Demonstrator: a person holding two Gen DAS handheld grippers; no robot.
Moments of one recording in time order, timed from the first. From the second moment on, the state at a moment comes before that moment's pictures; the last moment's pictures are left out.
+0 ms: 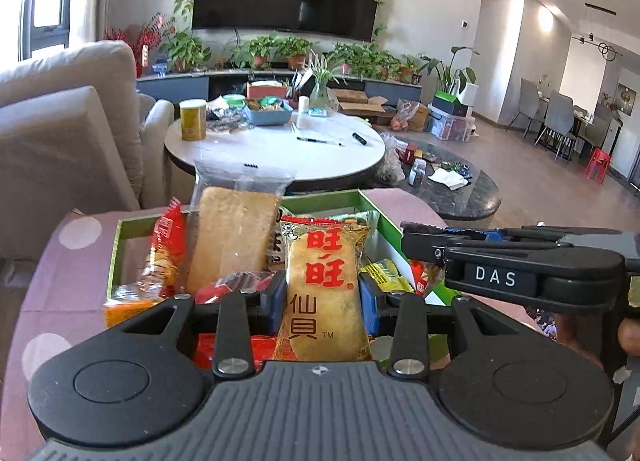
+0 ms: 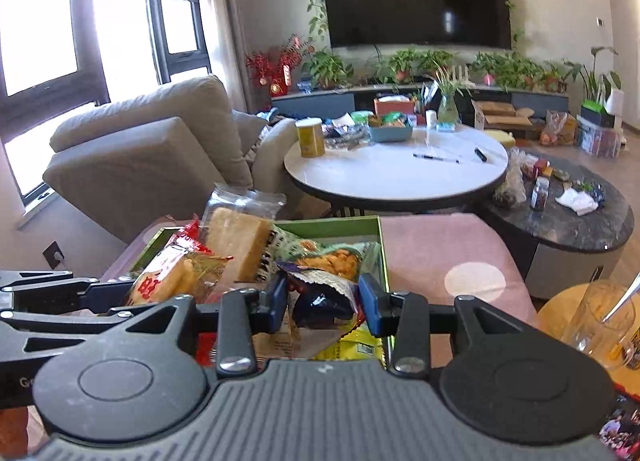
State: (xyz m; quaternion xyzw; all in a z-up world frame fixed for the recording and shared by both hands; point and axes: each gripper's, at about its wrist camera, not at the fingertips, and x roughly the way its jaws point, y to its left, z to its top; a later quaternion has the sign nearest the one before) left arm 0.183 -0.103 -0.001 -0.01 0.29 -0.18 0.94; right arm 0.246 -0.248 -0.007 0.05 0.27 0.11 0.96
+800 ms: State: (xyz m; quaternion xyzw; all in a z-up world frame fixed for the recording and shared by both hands) left arm 0.183 -0.100 -0.022 -0.02 0.30 -0.15 0.94; right arm 0.254 -0.258 -0.027 0.09 0.29 0.12 0.95
